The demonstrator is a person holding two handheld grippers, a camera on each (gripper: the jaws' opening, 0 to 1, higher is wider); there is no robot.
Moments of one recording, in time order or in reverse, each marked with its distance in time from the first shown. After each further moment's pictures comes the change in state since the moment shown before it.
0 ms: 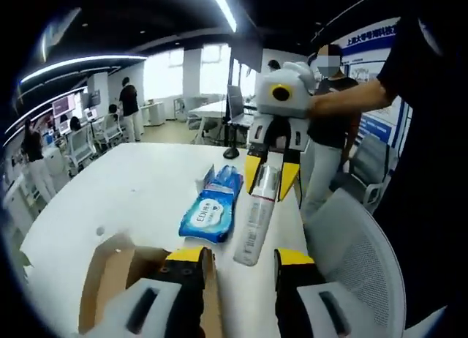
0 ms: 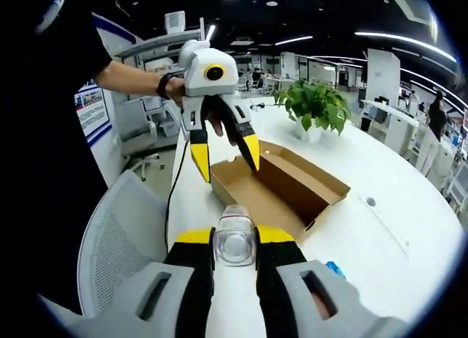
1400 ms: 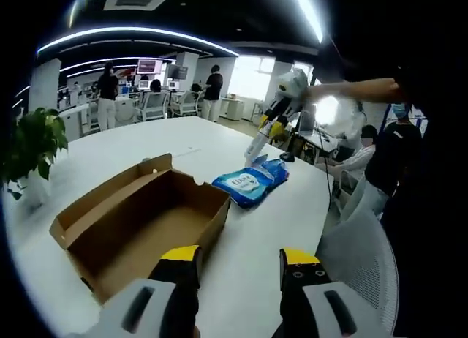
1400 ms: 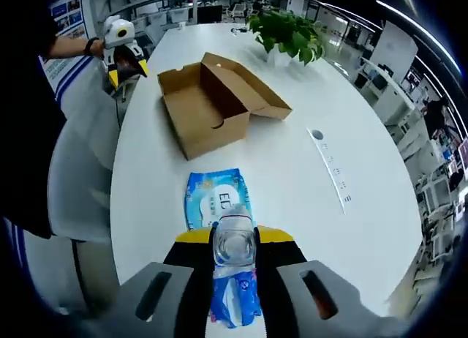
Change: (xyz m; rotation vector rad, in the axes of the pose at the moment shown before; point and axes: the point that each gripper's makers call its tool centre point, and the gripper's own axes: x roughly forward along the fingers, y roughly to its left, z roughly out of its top) left arm -0.041 -0.033 -0.089 -0.345 -0.066 0.323; right arm -0.081 -0.173 -0.085 -0.146 0.515 -0.070
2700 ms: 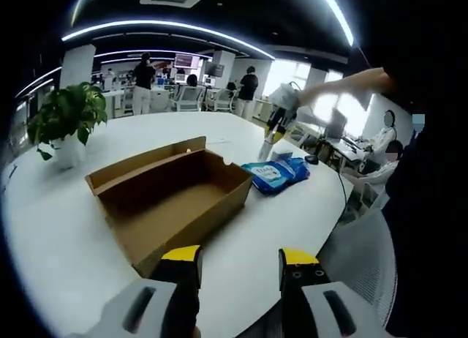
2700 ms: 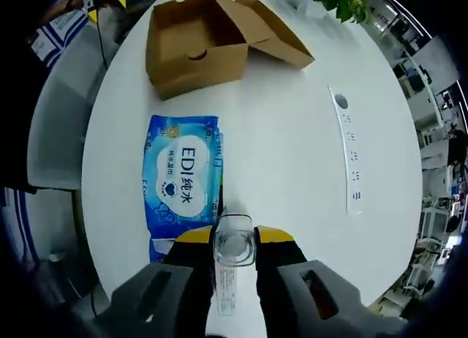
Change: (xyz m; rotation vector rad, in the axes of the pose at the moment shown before) left arm -0.041 0.005 -0.039 -0.117 -0.007 0.158; right arm 0.072 -0.051 -0.044 -0.160 0.301 0.098
